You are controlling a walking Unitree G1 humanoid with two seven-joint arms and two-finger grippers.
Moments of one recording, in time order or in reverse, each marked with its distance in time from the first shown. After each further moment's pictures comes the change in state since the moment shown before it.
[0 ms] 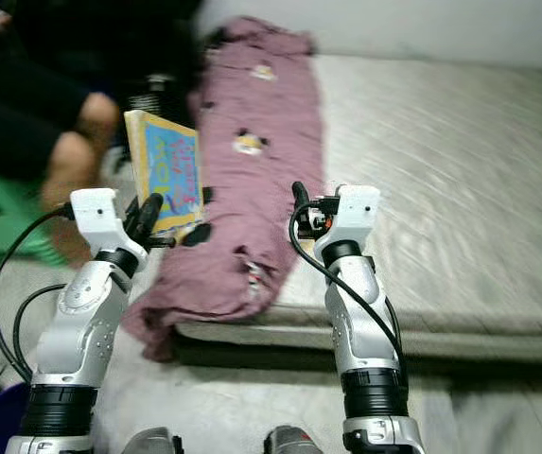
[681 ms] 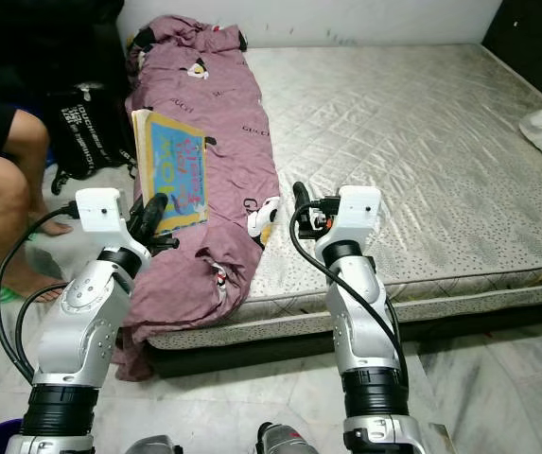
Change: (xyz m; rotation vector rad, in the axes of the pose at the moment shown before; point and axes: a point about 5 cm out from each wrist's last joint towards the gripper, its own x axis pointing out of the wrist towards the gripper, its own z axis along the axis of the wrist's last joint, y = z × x) left arm 0.001 -0.003 0.000 -0.001 0.000 -0.022; right arm 0.000 -0.003 -0.001 -0.004 0.000 -0.008
